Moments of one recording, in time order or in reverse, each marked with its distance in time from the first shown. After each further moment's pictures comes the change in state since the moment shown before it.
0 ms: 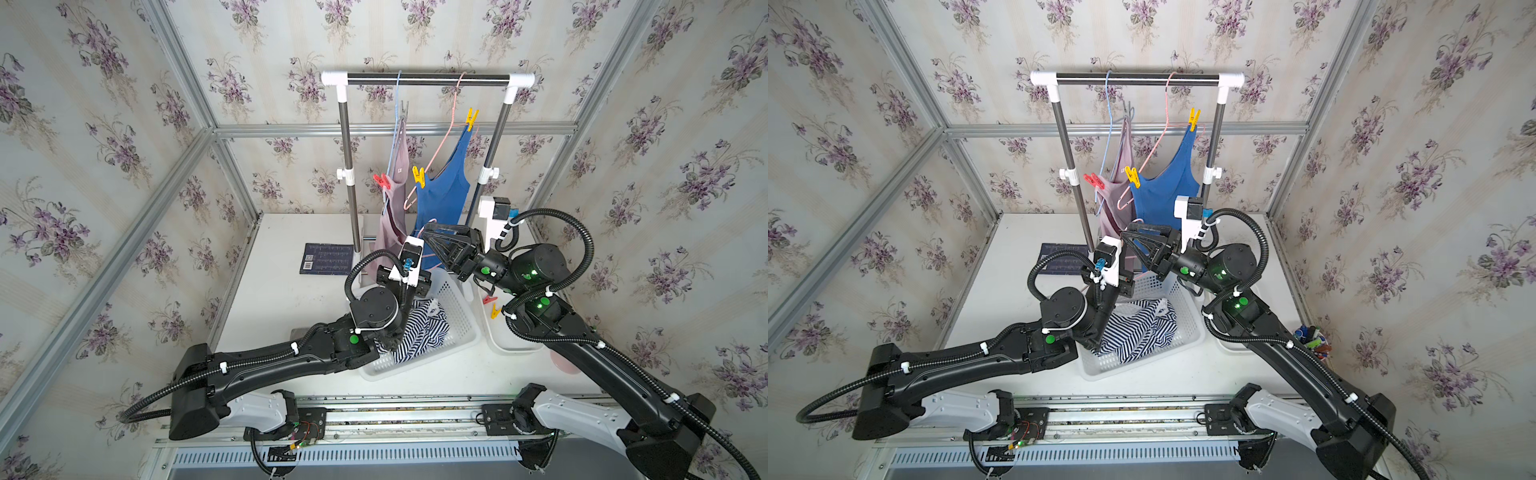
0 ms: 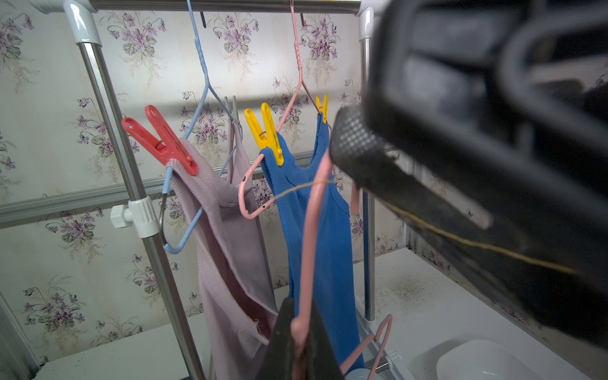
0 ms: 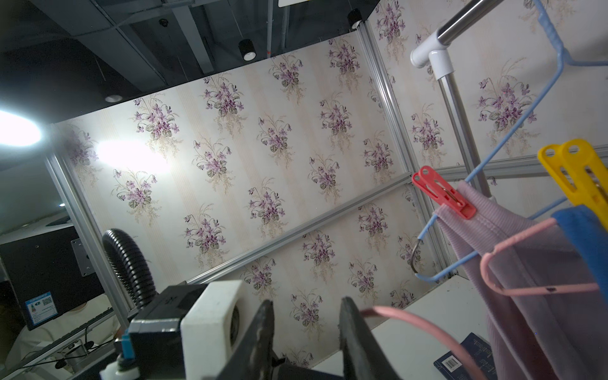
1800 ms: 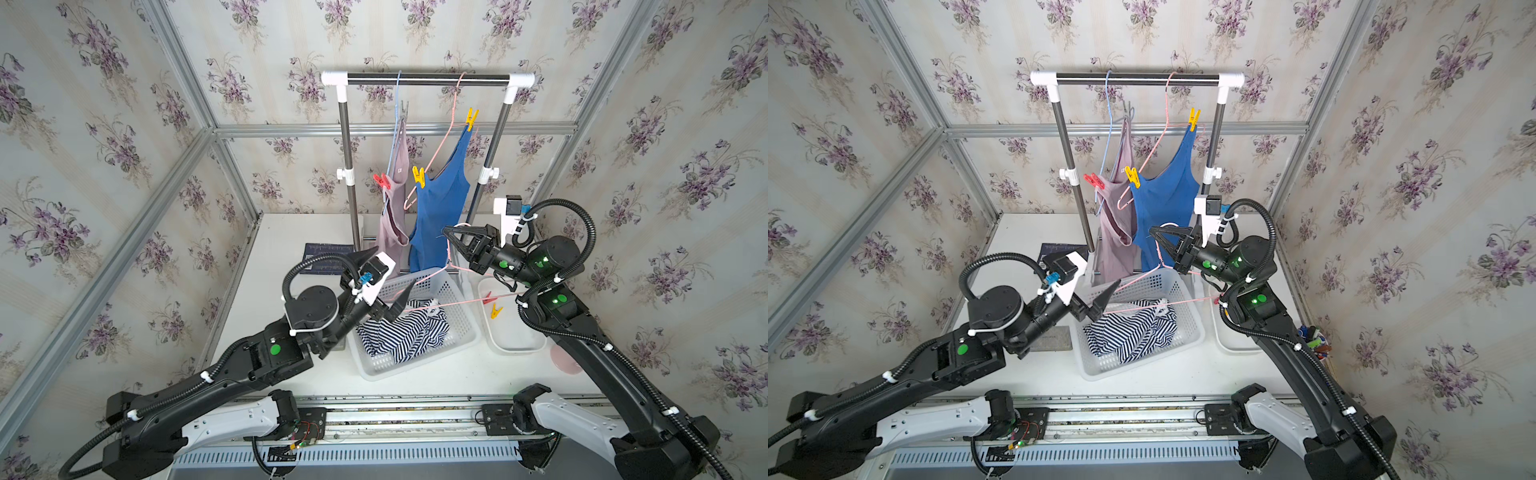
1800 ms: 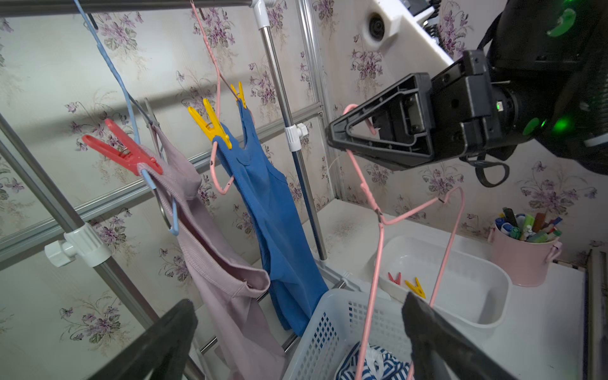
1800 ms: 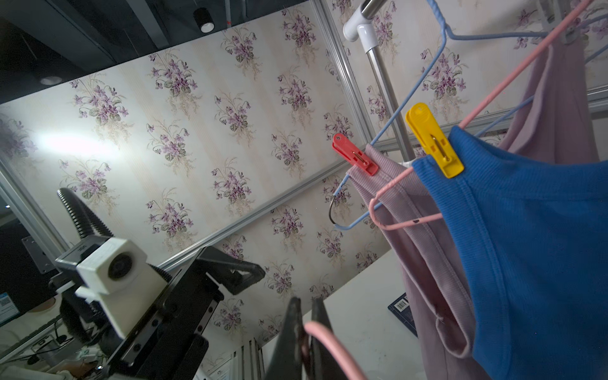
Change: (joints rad) left arm 0.166 -0.401 -0.021 -0.641 0.583 -0.074; right arm -0.250 -0.040 -0.031 -0.129 -0.216 0.012
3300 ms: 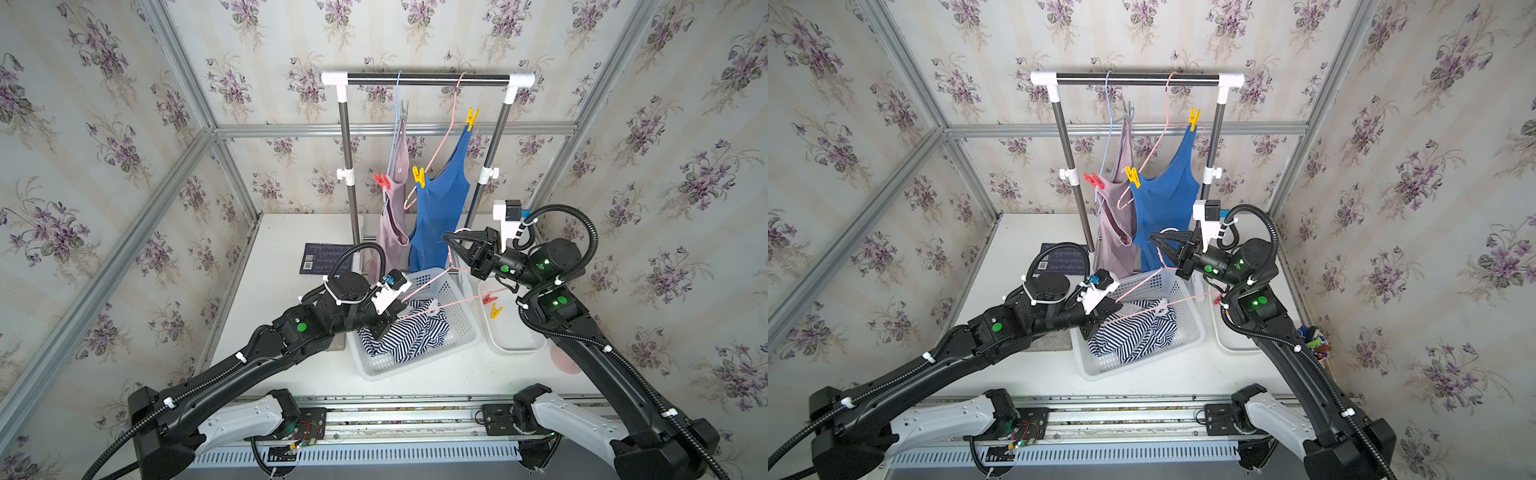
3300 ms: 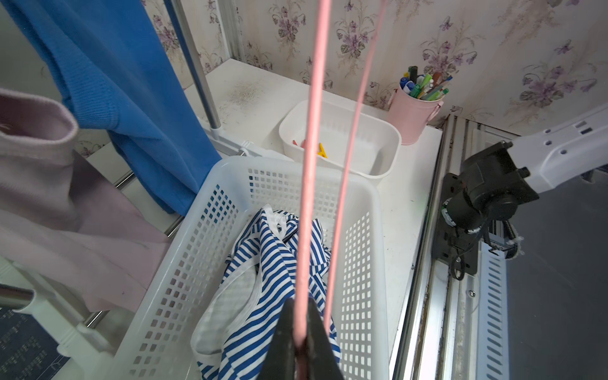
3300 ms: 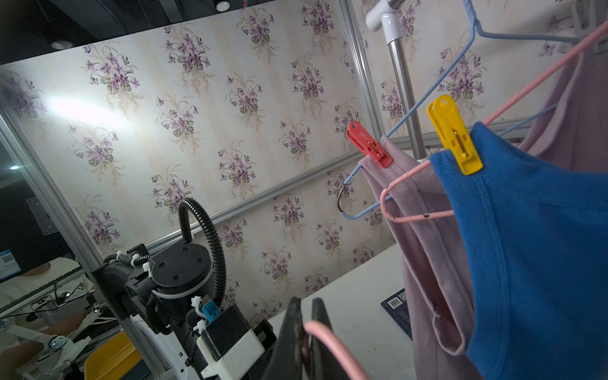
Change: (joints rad) left arm 0.146 0.143 -0.064 -0.275 0.472 -0.172; right arm -0.021 -0.011 -0.035 0.038 -0.048 -0.076
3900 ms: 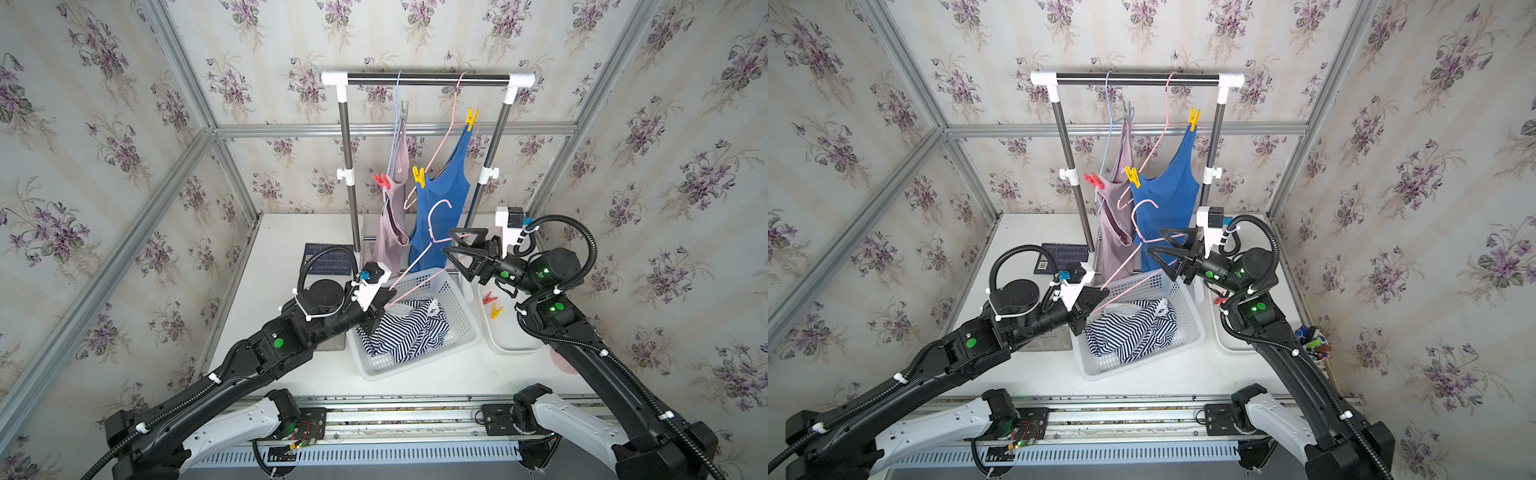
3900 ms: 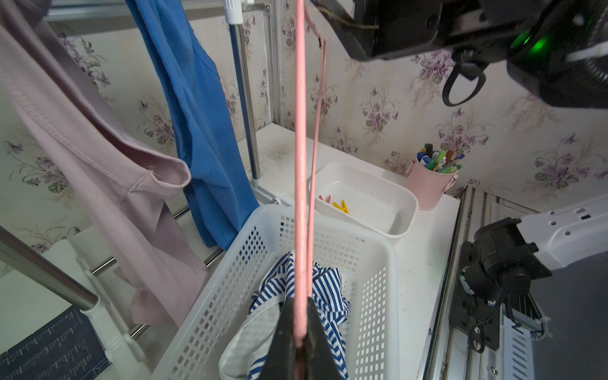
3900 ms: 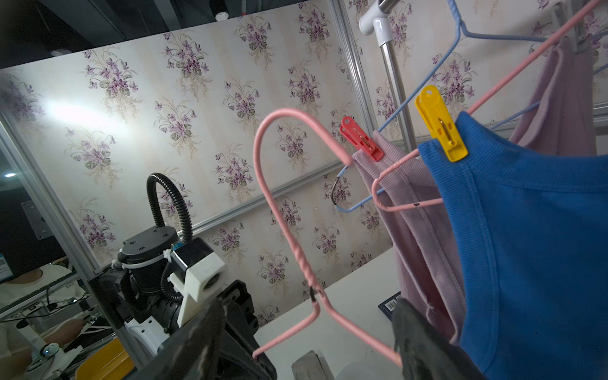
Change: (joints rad) left arm 0.000 -0.171 -0.076 0.163 -0.138 -0.083; right arm -0.006 -0.041 -0.093 0.098 -0.006 0.029
